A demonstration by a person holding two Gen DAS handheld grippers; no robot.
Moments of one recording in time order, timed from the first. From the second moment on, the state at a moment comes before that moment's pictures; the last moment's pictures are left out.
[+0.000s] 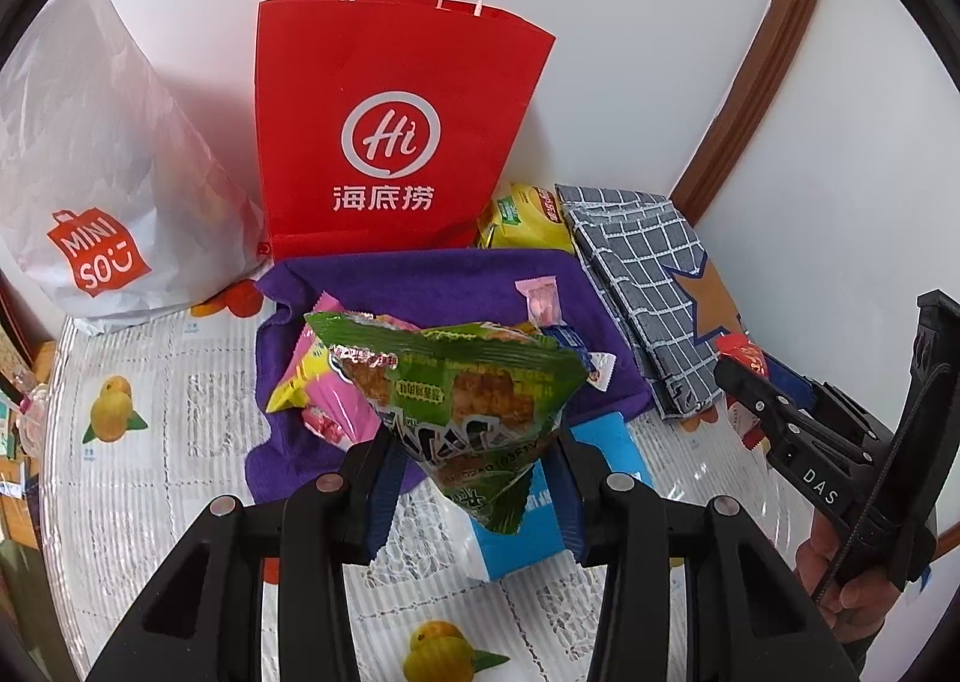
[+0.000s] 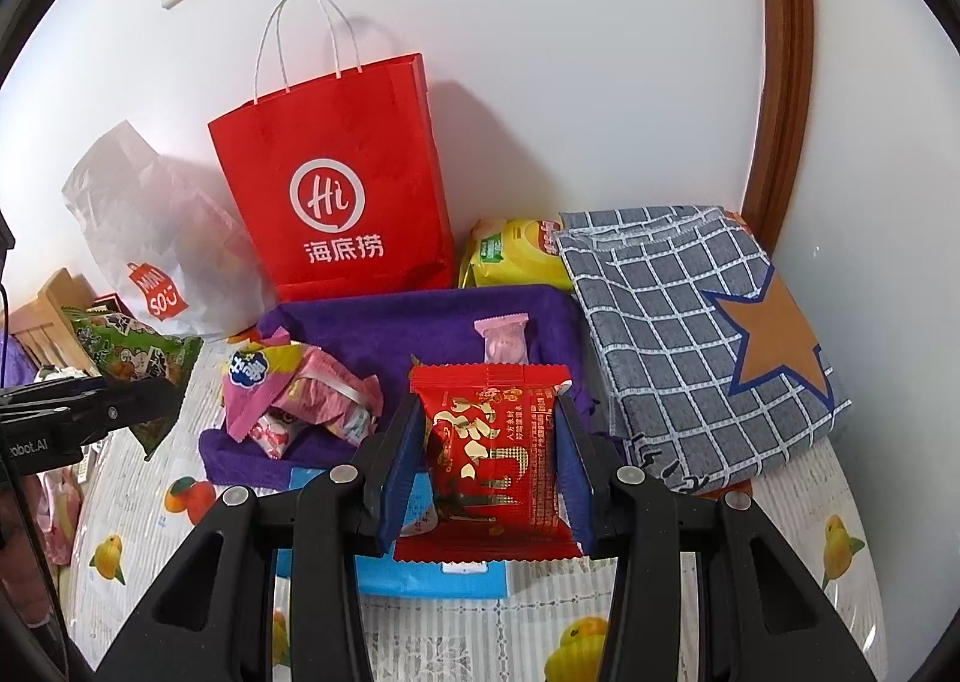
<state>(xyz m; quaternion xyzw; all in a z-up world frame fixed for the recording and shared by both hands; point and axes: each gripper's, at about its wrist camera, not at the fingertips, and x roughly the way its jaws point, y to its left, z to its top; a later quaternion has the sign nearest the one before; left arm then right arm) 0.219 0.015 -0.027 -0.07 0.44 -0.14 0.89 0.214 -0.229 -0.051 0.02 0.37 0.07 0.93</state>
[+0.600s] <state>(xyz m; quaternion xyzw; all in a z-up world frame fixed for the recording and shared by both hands) 0.249 0.025 -0.029 -0.07 0.43 -0.13 0.89 0.249 -0.223 -0.061 0.02 0.38 0.06 0.92</state>
